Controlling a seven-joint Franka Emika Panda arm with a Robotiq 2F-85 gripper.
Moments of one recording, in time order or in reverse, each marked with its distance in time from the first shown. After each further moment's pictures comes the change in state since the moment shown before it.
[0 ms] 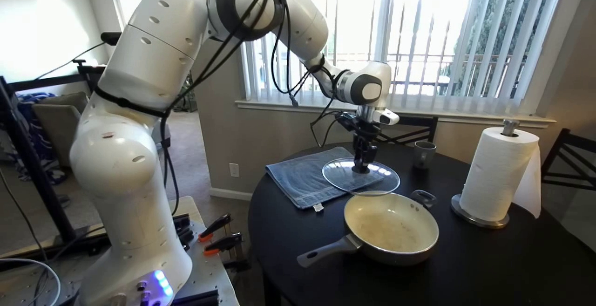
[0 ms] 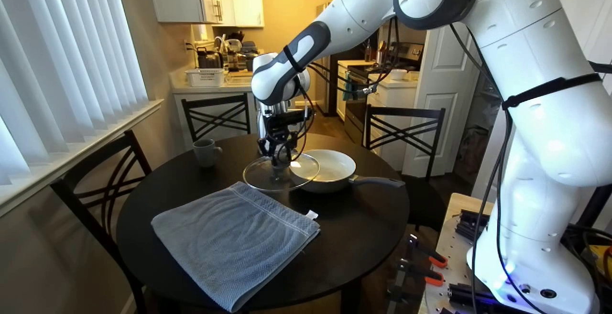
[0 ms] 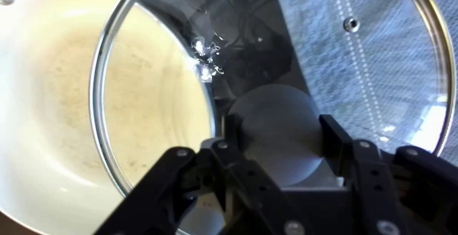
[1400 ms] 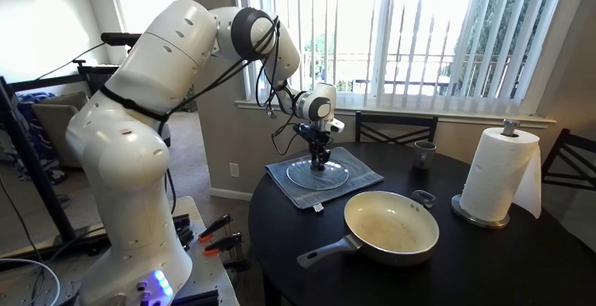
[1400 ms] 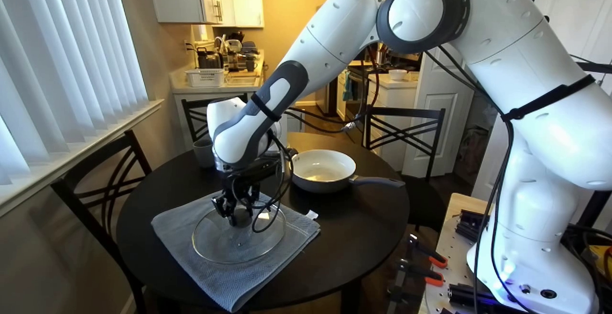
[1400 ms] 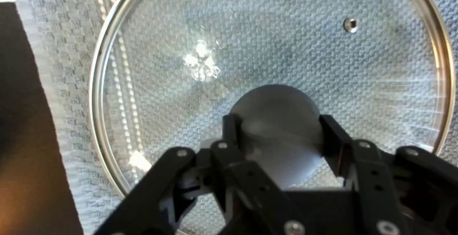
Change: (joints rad) arm 0.229 0.145 0.106 -0.016 0.000 0.236 0.012
